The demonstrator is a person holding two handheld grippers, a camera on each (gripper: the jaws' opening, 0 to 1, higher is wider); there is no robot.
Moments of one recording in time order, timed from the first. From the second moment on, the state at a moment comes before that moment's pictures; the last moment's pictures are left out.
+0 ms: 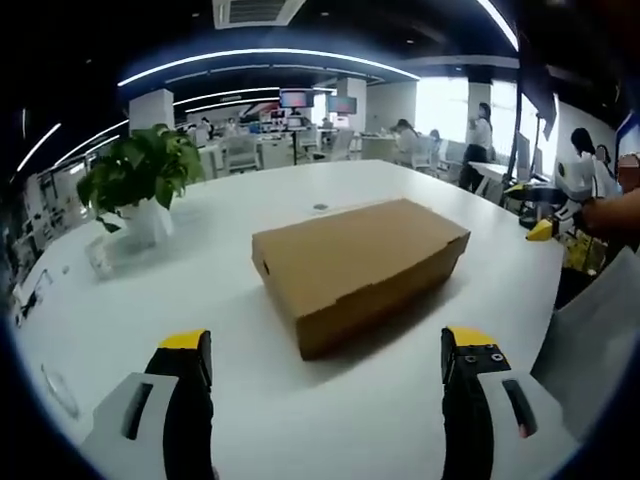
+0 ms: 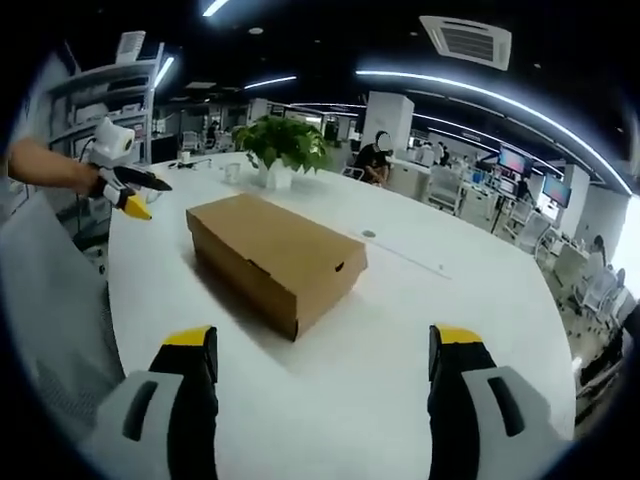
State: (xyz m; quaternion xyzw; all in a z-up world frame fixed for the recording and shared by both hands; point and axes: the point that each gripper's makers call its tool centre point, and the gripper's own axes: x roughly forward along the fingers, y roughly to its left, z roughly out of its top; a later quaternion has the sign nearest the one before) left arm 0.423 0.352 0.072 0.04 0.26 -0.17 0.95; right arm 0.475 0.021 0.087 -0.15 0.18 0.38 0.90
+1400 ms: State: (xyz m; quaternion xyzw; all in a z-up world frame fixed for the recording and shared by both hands) left arm 0.475 0.337 0.045 0.06 0.28 -0.22 0.93; right arm 0.517 0.107 0.039 -0.16 0.21 0.47 0.84
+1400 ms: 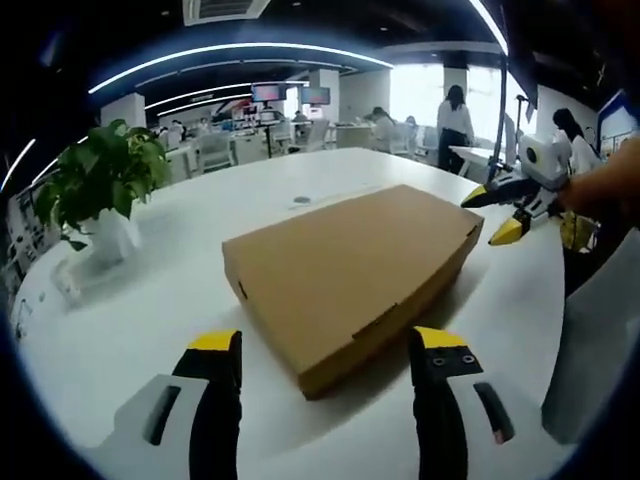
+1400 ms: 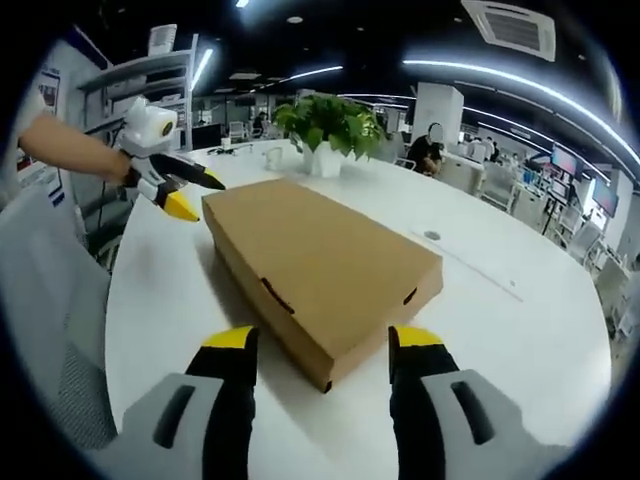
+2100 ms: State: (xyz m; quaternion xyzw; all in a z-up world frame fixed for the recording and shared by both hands) left arm 0.478 0.336 0.041 0.05 0.28 -0.22 0.93; right arm 0.523 0.108 0.032 -0.13 0.23 0.46 0.85
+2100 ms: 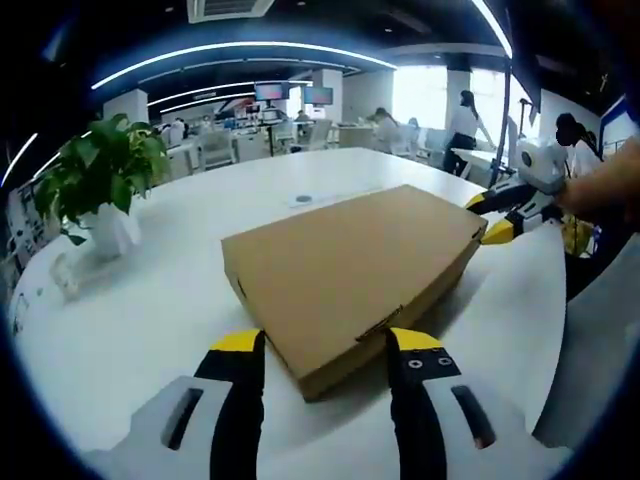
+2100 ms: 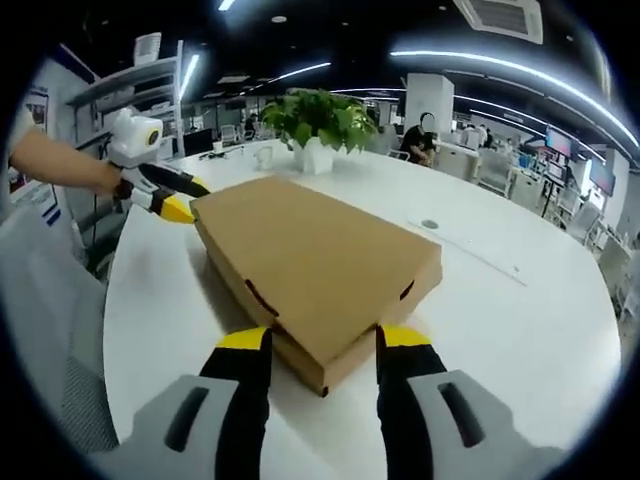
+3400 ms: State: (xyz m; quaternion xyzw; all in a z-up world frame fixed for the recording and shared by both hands) left arm 0.433 0.353 0.043 0.06 0.30 -0.26 0.92; right arm 0.458 0.118 0.032 -0.13 0.24 0.45 0.85
